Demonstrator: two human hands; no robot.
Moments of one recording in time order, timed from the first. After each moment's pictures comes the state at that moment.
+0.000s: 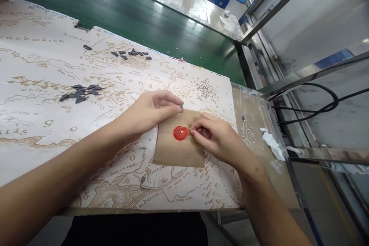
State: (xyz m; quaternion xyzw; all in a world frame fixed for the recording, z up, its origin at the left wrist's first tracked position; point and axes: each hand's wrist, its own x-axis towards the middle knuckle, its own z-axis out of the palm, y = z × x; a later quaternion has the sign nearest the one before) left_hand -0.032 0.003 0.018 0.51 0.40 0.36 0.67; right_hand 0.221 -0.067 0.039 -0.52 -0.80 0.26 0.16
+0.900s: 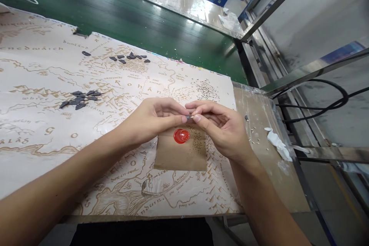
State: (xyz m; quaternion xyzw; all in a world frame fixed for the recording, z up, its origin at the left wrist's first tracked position) left_hand -0.030 -0.003 0.019 0.49 0.34 0.33 0.73; right_hand 0.194 -0.052 0.041 -0.48 -0.61 0.43 0.45
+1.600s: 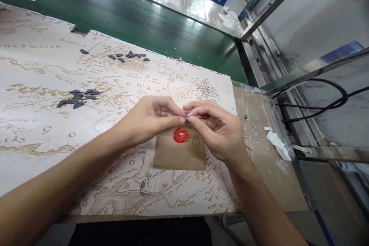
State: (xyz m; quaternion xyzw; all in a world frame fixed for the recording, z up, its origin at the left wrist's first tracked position) left_hand -0.031 -0.003 0.021 0.50 0.36 0.34 0.71; right_hand 0.186 -0.058 0.037 -0.49 -0.66 0.35 0.45
